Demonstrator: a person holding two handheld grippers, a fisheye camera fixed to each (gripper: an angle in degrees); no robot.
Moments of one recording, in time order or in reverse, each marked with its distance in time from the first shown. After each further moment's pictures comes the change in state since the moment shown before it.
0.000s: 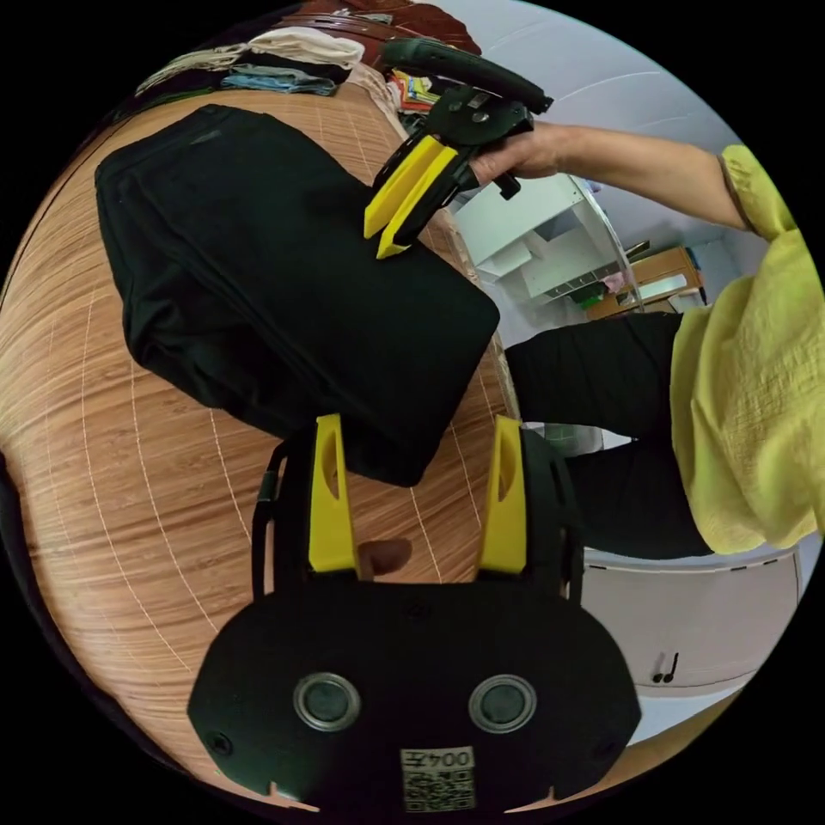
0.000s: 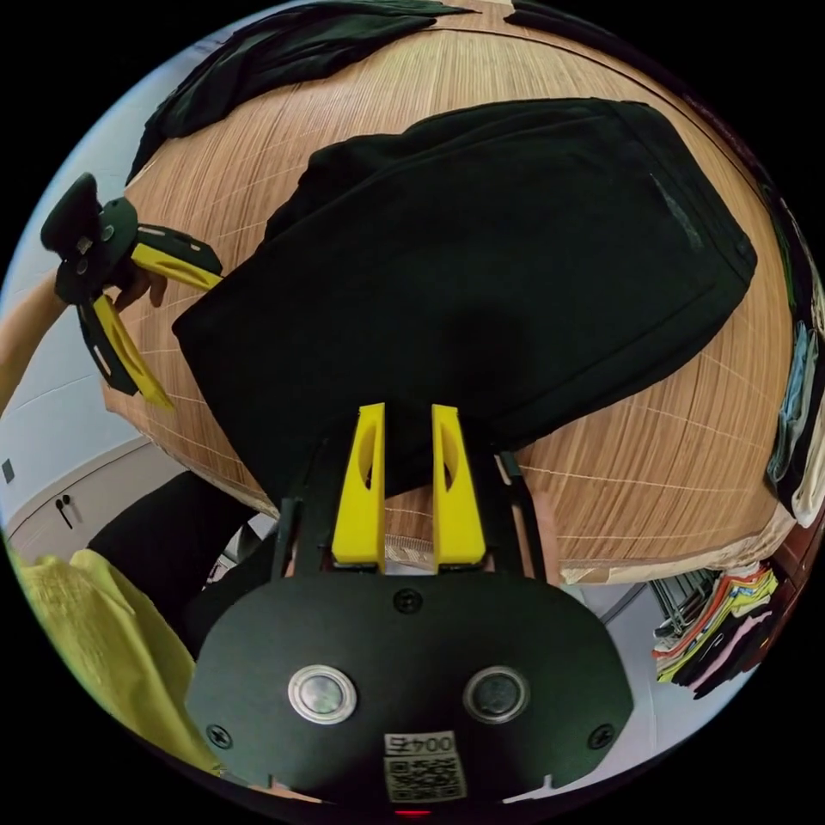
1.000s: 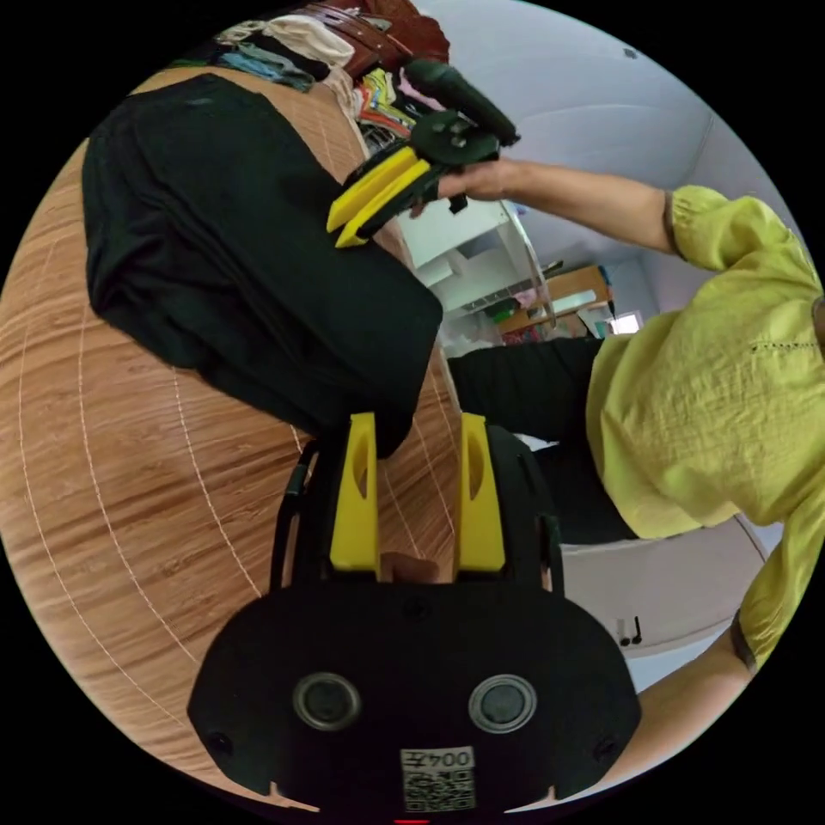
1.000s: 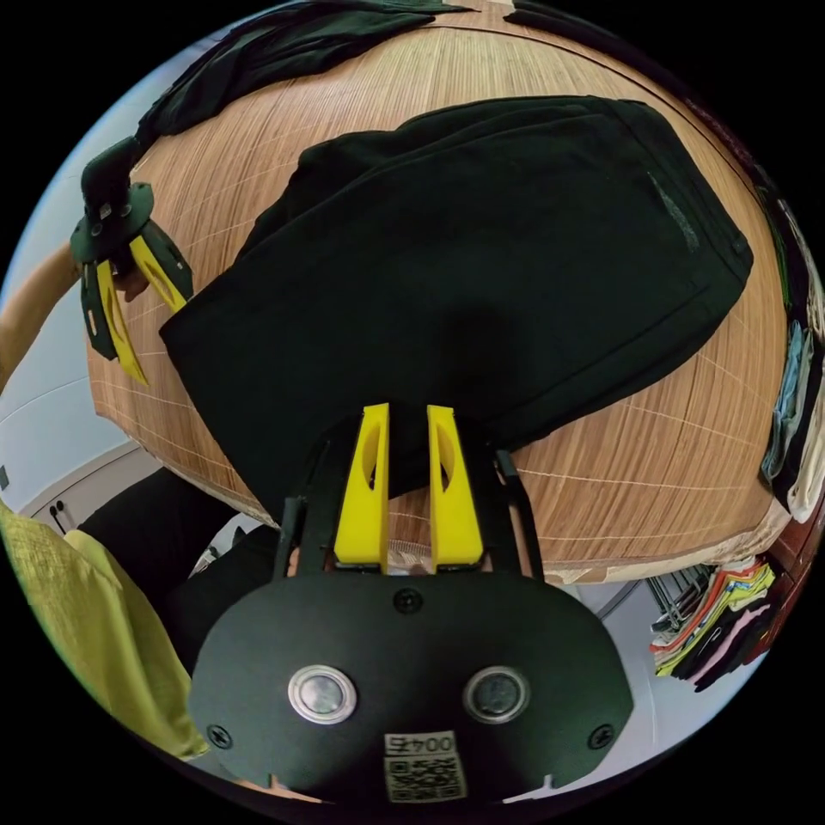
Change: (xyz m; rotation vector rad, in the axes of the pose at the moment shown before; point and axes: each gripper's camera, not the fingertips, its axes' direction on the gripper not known) left arm -0.050 0.008 -0.011 0.060 0.333 0.043; right arm -0.005 -0.006 0.007 0.000 0.029 0.007
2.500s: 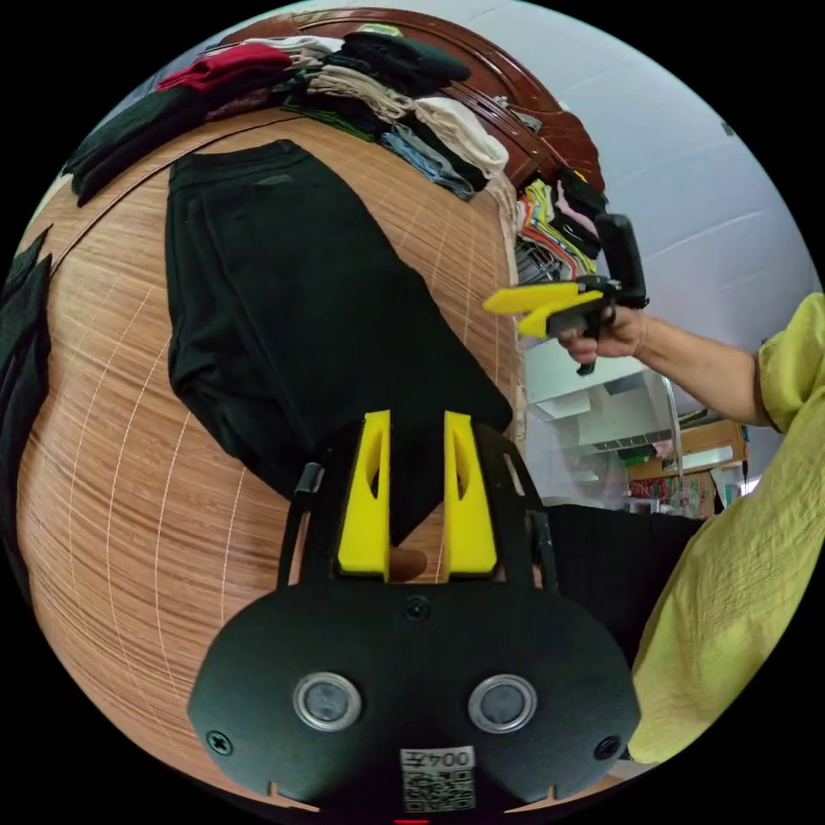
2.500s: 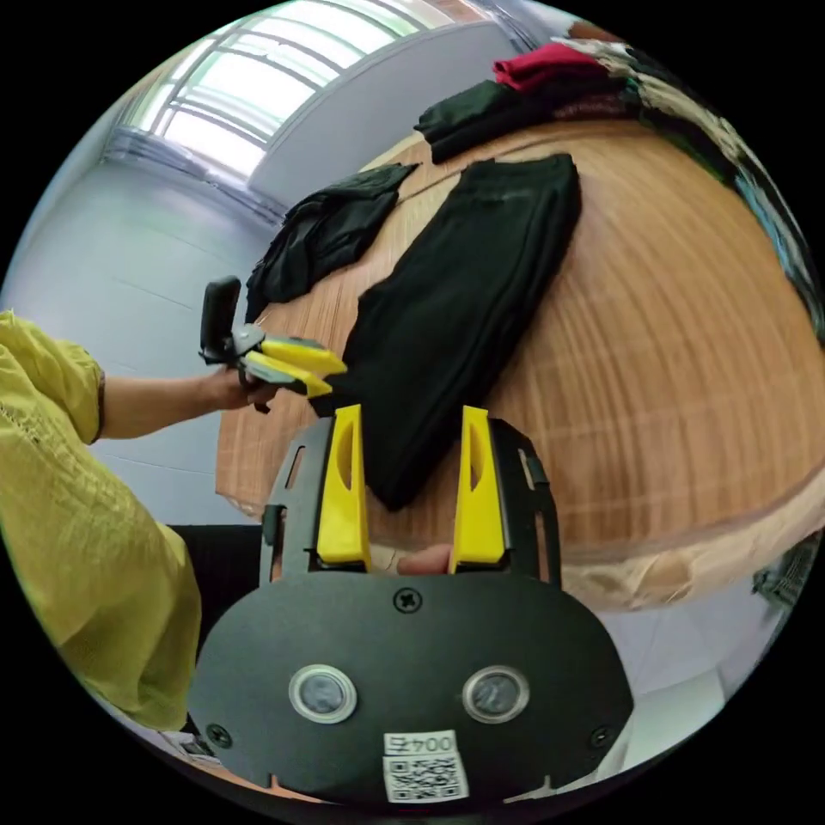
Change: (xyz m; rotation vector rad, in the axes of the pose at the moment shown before) left arm 0.106 -0.079 0.061 0.356 -0.476 -0.380; right arm 0.134 0.249 -0.048 0.590 -0.441 0.101
